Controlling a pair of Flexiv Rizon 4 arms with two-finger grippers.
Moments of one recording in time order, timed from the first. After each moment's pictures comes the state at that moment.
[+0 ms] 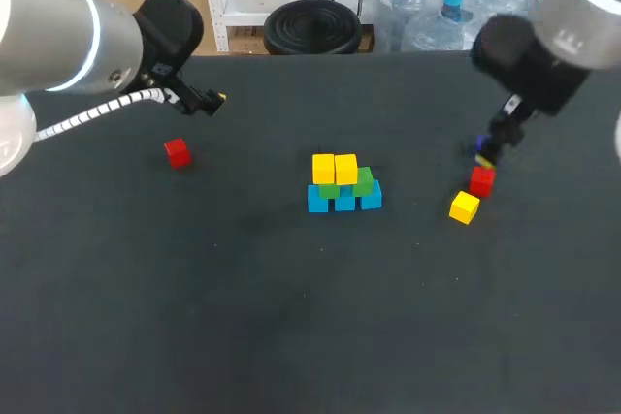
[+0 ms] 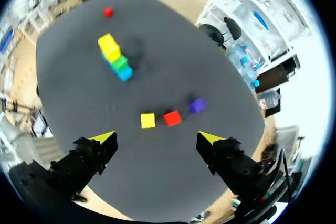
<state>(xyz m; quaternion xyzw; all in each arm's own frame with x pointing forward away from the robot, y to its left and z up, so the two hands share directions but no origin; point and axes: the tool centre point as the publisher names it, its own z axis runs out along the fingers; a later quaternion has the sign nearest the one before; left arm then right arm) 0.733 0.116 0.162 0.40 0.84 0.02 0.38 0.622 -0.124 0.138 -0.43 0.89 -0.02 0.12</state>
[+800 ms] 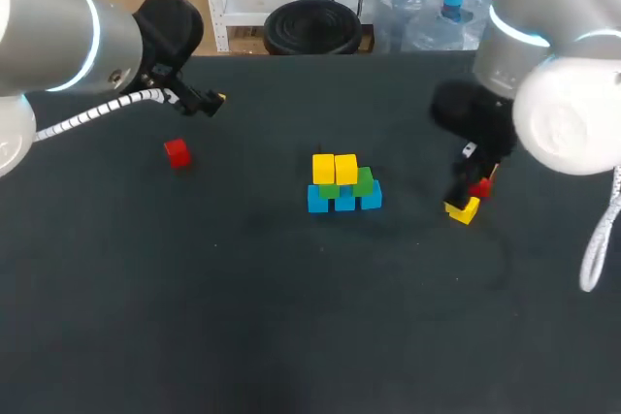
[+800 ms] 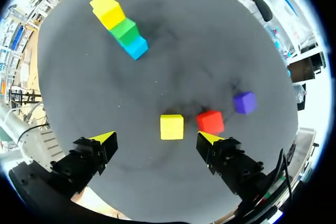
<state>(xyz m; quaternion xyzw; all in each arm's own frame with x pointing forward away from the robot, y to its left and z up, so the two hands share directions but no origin) 0.733 0.116 0.161 0.40 0.84 0.02 0.38 0.619 -0.101 0.042 -0.44 0.90 0.05 0.00</state>
